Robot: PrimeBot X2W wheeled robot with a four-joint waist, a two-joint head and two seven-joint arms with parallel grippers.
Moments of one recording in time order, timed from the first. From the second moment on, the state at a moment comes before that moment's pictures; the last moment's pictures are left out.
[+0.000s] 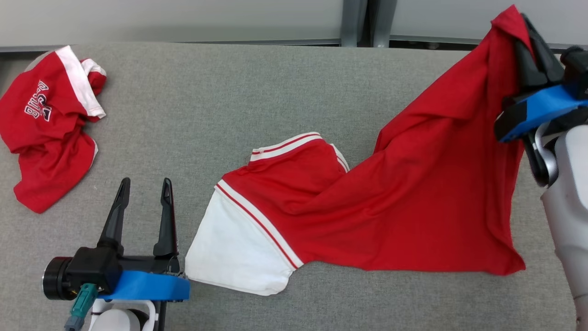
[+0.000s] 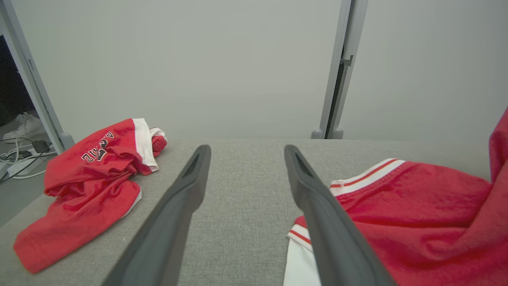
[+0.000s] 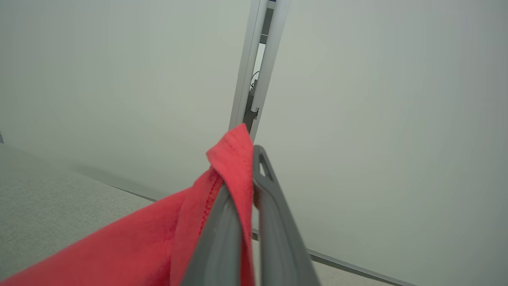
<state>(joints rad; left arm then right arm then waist) -0.18 0.05 -0.05 0.13 -0.12 -0.02 -0.26 -0.81 -0.32 0.10 0.61 0.03 0.13 -0.22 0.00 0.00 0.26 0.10</state>
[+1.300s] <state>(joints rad) -0.14 0.05 -0.02 0.13 -0.07 -0.03 -0.26 -0.46 -0.24 -0.02 0.45 0.07 0.13 -0.26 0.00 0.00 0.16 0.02</state>
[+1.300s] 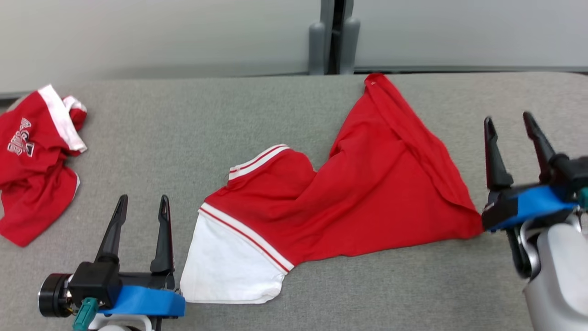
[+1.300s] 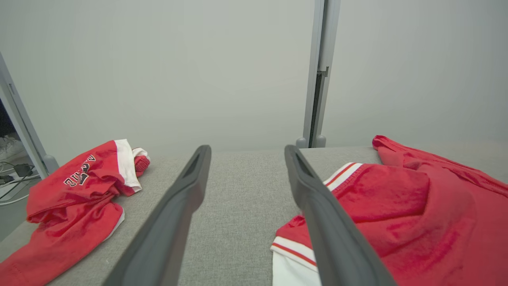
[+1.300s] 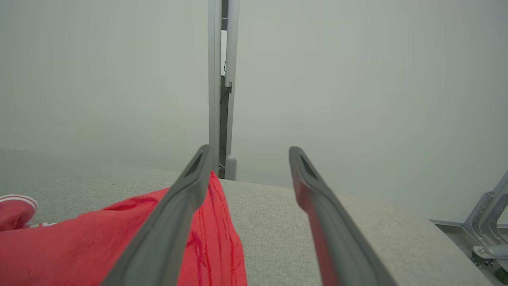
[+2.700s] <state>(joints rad) -0.02 0.05 -0.01 0.21 -0.09 -0.03 -0.26 0.00 -0.06 -0.03 0.16 0.06 0.13 -0.26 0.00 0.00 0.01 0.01</state>
